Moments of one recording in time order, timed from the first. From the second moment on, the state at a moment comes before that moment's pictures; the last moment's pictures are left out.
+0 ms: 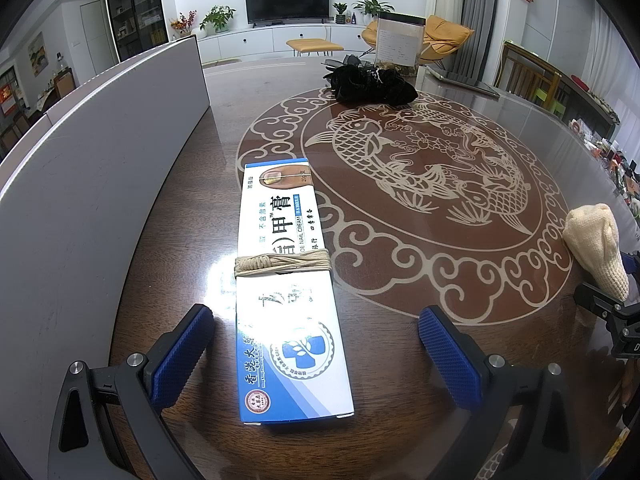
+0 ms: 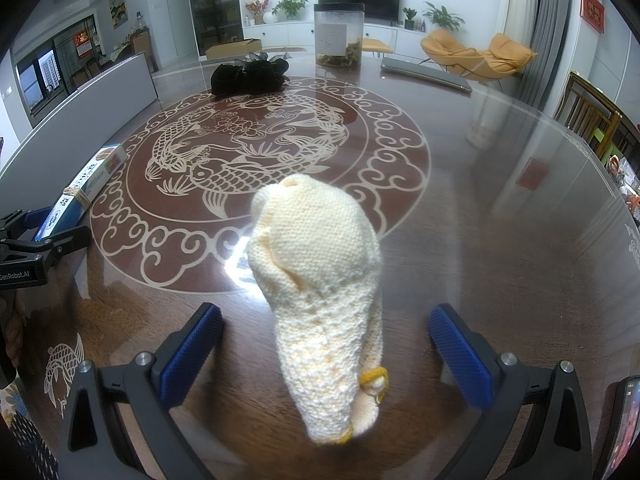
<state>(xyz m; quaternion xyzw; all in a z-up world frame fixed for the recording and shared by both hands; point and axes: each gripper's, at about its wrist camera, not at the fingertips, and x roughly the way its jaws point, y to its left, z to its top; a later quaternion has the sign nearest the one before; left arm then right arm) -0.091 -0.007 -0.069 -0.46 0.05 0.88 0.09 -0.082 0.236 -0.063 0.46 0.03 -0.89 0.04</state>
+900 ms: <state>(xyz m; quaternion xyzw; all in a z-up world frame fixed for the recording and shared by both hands) -0.117 -0.014 -0.063 -0.55 0.08 0.82 0.12 -0.082 0.235 -0.063 0.46 0.03 -0.89 0.04</state>
